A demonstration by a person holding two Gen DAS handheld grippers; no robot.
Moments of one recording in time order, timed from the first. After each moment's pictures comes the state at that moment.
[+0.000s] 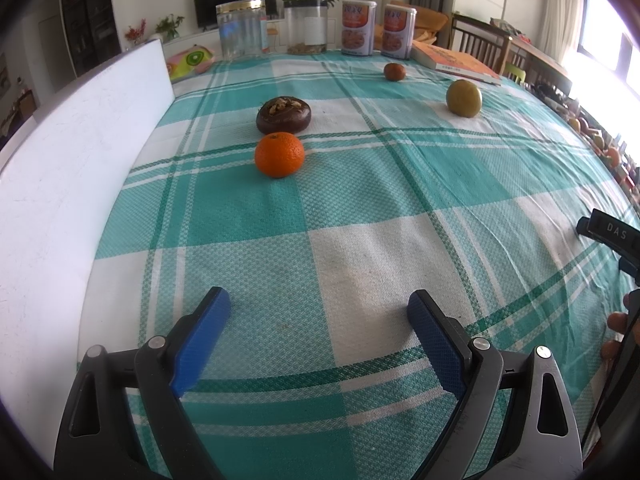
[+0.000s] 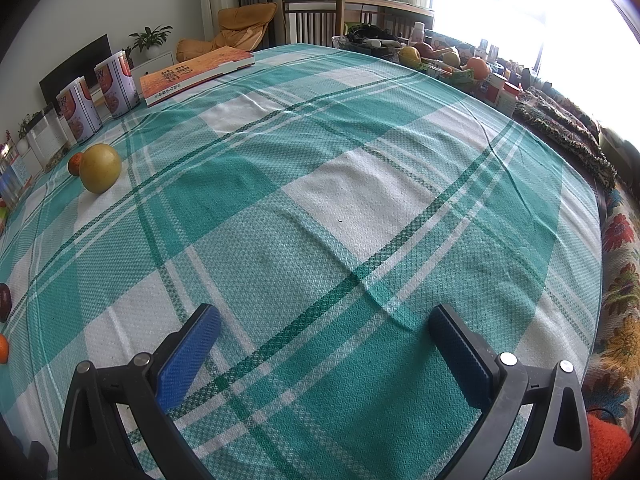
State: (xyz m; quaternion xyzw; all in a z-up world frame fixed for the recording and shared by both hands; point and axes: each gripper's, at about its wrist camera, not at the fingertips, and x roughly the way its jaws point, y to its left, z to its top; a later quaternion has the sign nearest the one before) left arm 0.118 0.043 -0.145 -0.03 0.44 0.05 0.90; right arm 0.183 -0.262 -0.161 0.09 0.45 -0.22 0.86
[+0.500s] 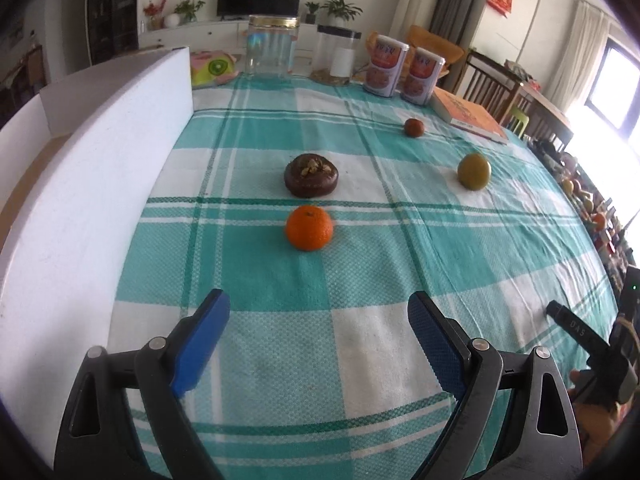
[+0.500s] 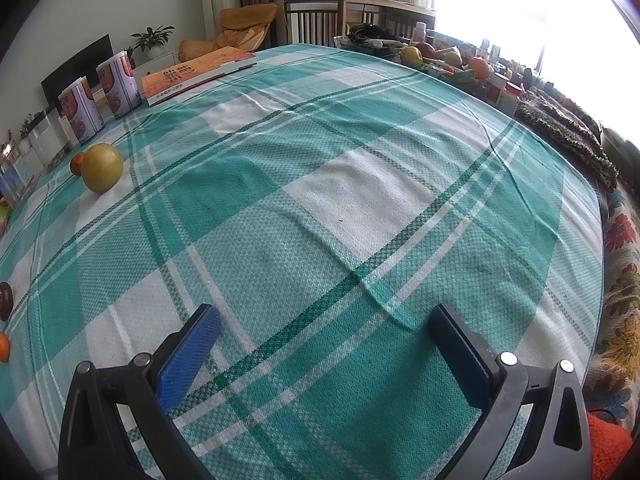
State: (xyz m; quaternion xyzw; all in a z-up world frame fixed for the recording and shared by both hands) left arm 0.152 0.083 -0.105 -0.12 0.43 0.05 0.89; right arm 0.182 -0.261 -0.162 0.10 0.45 -0.21 0.86
